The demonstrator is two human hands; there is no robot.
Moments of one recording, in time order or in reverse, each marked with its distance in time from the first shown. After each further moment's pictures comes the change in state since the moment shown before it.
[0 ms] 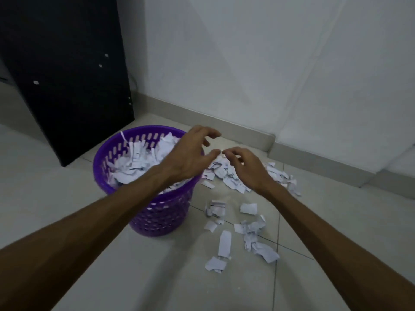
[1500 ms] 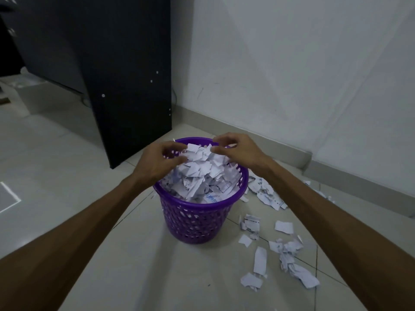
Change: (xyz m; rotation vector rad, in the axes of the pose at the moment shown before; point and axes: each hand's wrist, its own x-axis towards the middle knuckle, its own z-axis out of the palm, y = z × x) left_hand -0.070 -0.086 -0.117 -0.024 0.177 -0.428; right_hand 0.067 -0.120 0.054 0.143 -0.219 0.021
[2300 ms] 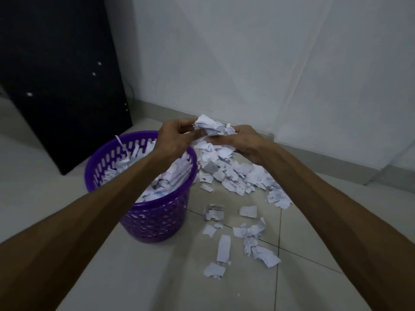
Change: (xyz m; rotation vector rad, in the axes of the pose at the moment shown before) left_hand 0.029 0.126 0.116 -0.492 -0.107 0.024; right_hand -0.038 0.058 -0.101 0.373 0.061 0.265
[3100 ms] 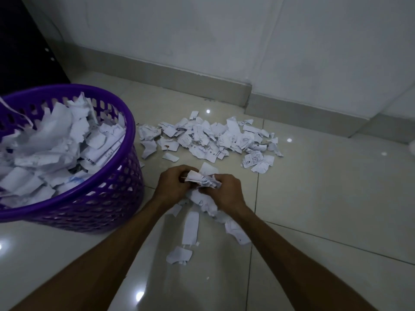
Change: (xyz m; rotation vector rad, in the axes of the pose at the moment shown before) left_hand -0.040 -0.208 0.129 0.325 -0.262 -0.212; right_hand -0.026 0.262 0.000 -0.368 0.272 0.044
